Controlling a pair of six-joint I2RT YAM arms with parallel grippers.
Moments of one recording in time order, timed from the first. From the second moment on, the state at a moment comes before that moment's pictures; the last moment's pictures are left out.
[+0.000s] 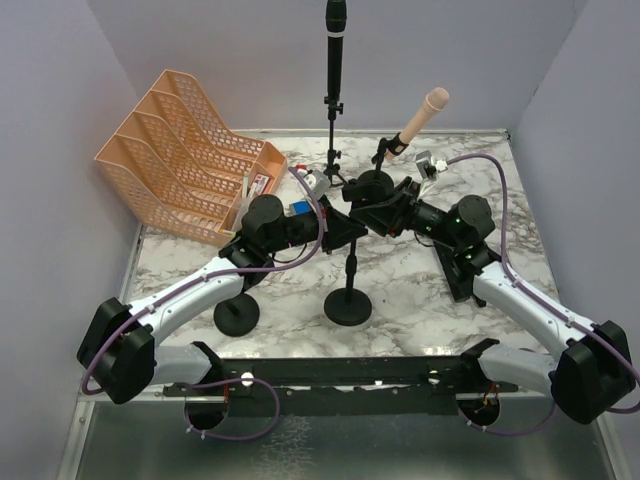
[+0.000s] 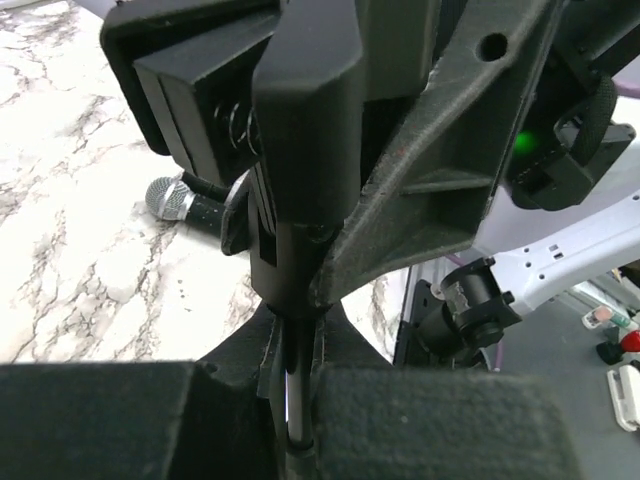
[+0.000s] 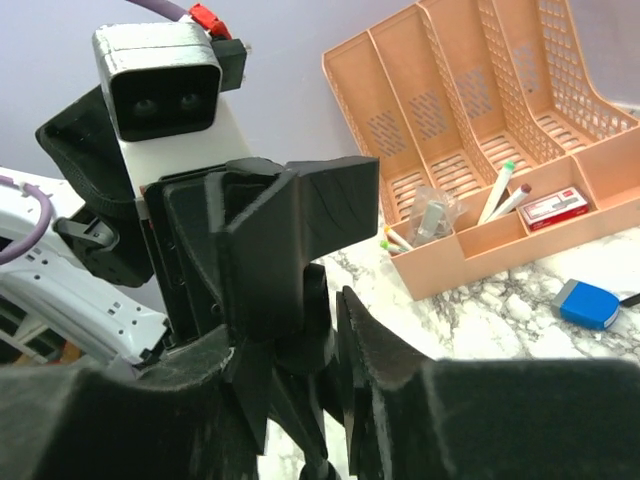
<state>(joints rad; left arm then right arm) -0.71 1.25 0.84 0.47 0.54 -0.47 0.50 1.14 0.74 0.66 -0.66 0.61</state>
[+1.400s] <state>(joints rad) -0.71 1.22 0.58 0.76 0.46 -0.36 0.58 1.32 0.46 0.82 -0.73 0.27</state>
